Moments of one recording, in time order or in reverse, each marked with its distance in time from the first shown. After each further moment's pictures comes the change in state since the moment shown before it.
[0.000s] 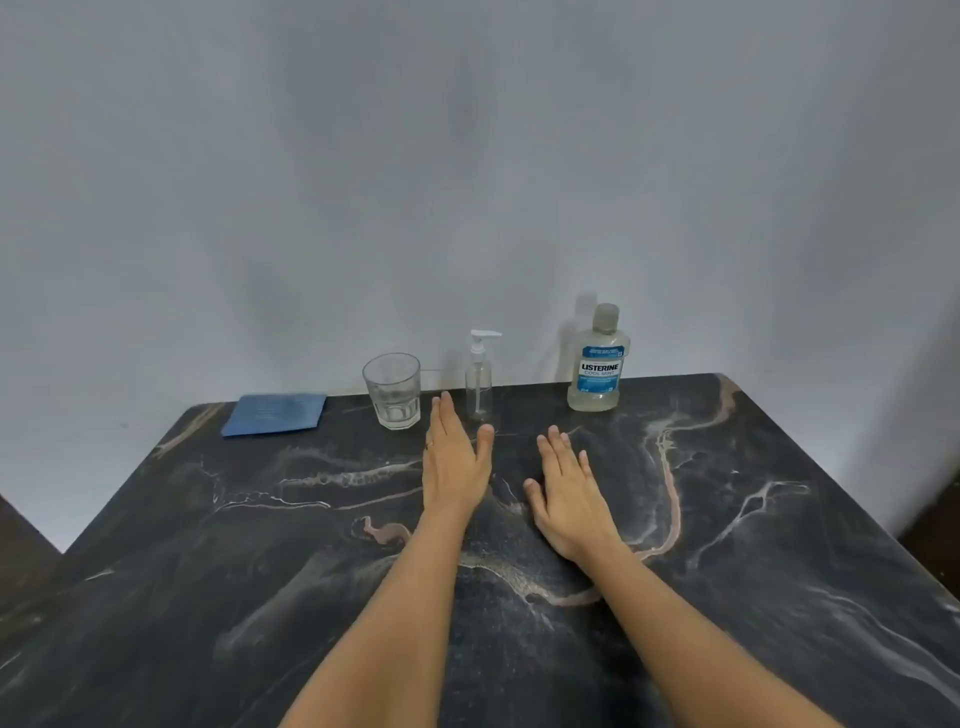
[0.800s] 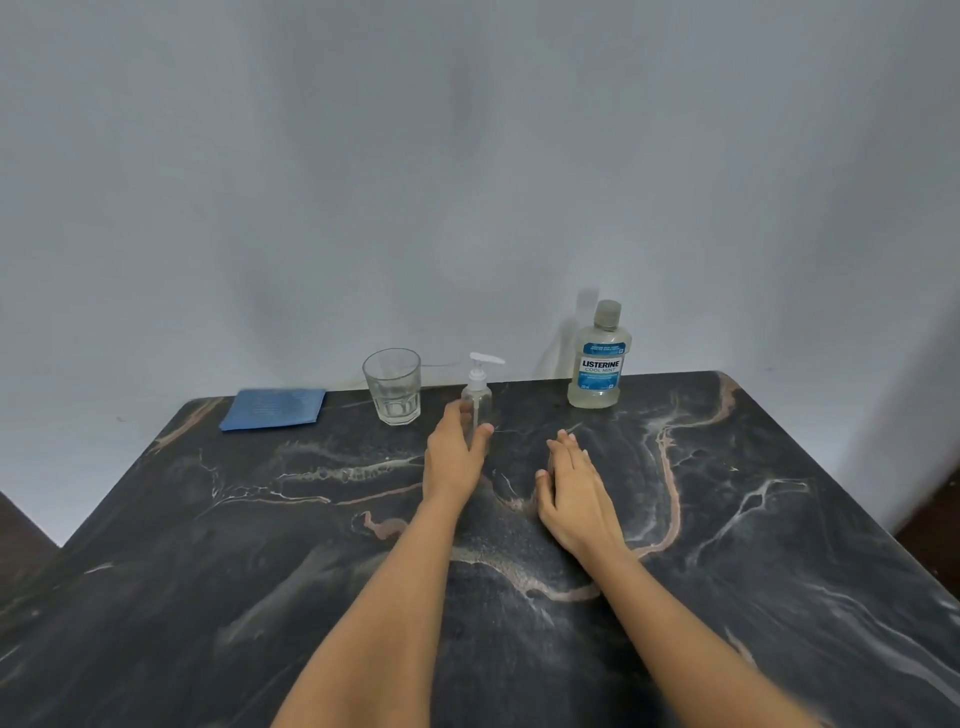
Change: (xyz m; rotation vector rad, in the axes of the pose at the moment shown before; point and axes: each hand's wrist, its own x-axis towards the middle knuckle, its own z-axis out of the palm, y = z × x) left_hand 0.014 -0.016 0.007 -0.268 0.013 -0.018; right_hand -0.004 0.000 -0.003 0.122 0.081 0.052
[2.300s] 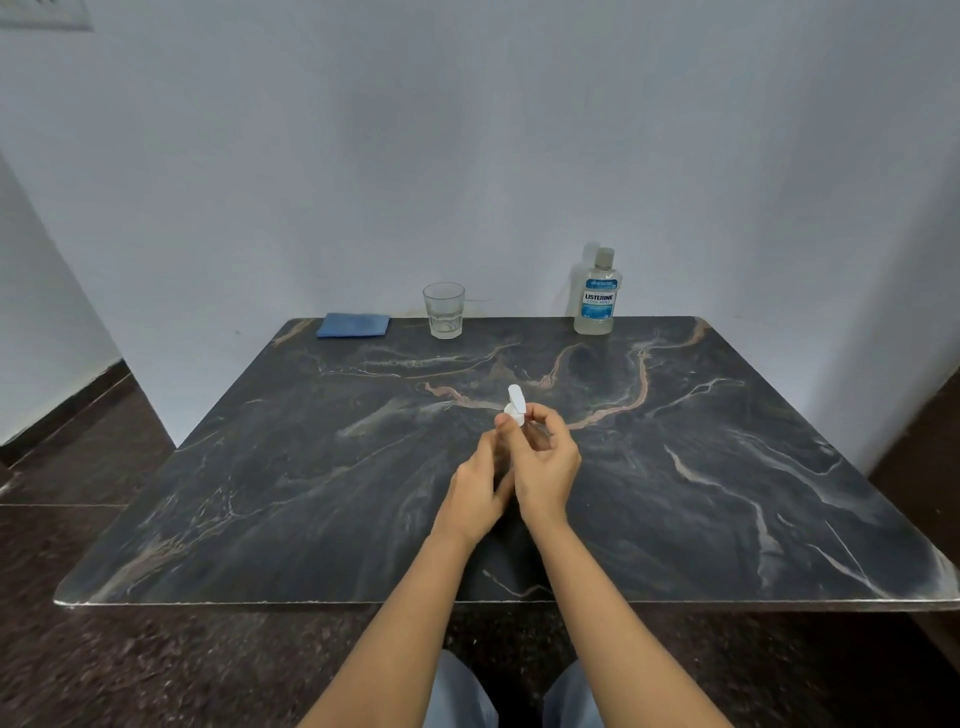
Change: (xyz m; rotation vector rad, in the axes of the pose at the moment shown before) left_hand -0.271 0.017 -0.073 0.054 -0.204 0.179; right_hand -0.206 -0.138 -0.031 1.066 0.439 0.112
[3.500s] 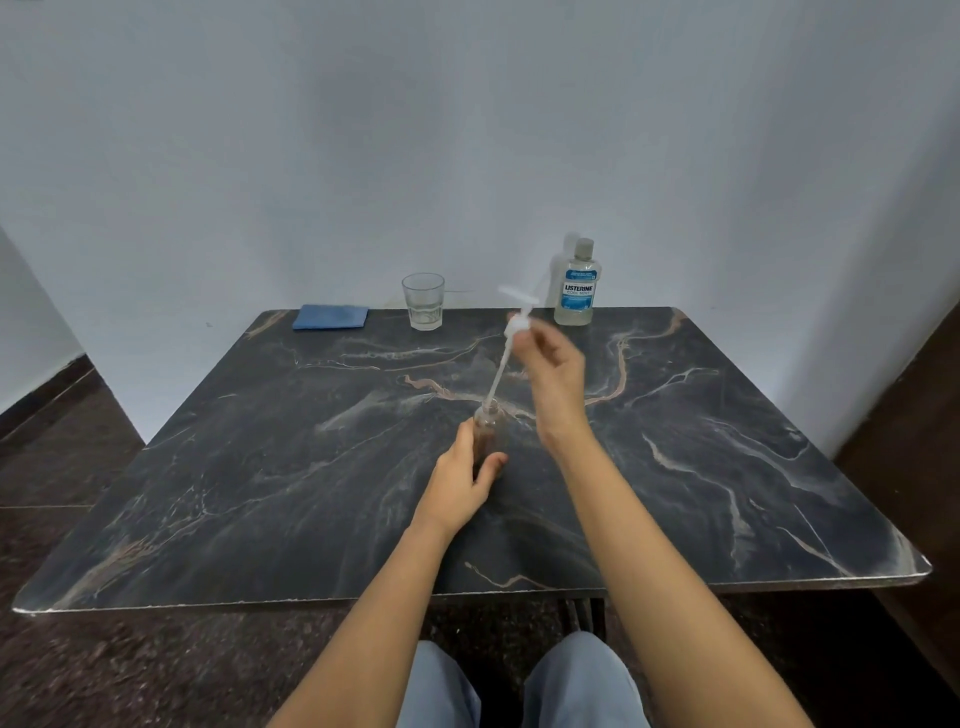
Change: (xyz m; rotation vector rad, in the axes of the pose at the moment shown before) left_hand 0.006 -0.003 0.002 -0.037 -0.015 -0.032; right_hand 0.067 -0.062 -0.005 0.167 -0.248 0.046
